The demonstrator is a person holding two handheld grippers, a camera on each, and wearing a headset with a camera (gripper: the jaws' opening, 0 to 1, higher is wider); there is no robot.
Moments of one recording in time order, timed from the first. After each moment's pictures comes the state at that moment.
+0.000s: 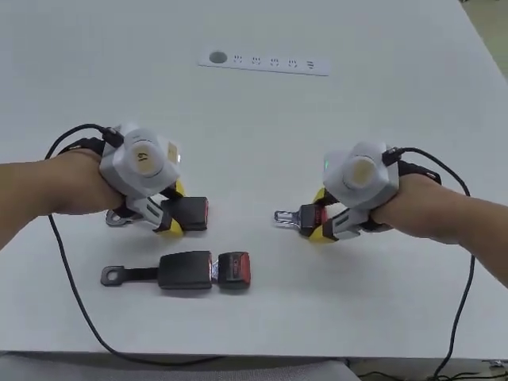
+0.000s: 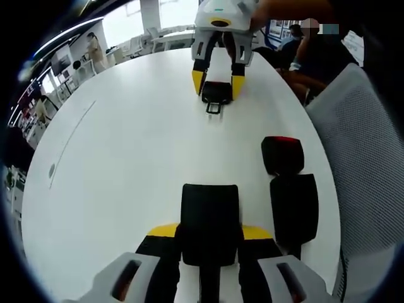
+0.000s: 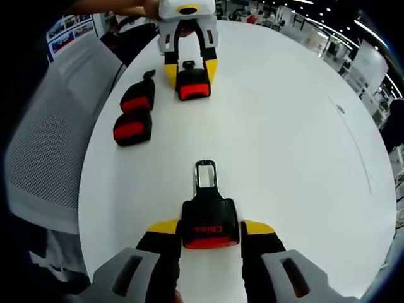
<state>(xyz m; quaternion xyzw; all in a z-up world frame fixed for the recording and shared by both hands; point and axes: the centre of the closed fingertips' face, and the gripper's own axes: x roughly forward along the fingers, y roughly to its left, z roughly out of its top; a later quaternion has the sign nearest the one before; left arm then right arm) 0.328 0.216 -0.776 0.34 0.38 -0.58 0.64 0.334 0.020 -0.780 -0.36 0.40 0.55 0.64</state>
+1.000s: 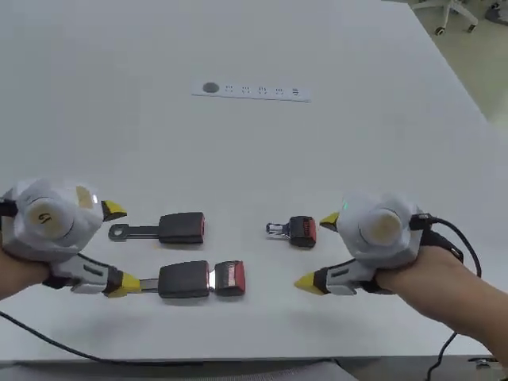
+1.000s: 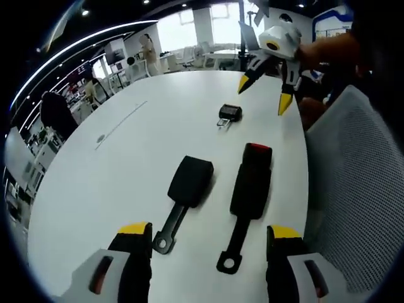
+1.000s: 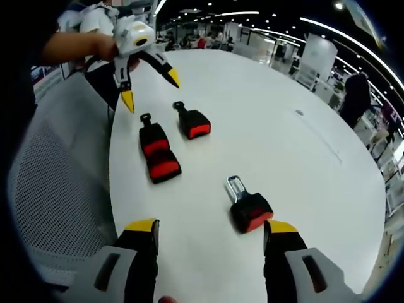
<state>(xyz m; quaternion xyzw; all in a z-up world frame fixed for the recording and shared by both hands) 0.263 0.283 -0.721 0.26 0.36 -0.46 0.77 0.268 0.024 -0.726 -0.25 0.36 0.45 0.78</state>
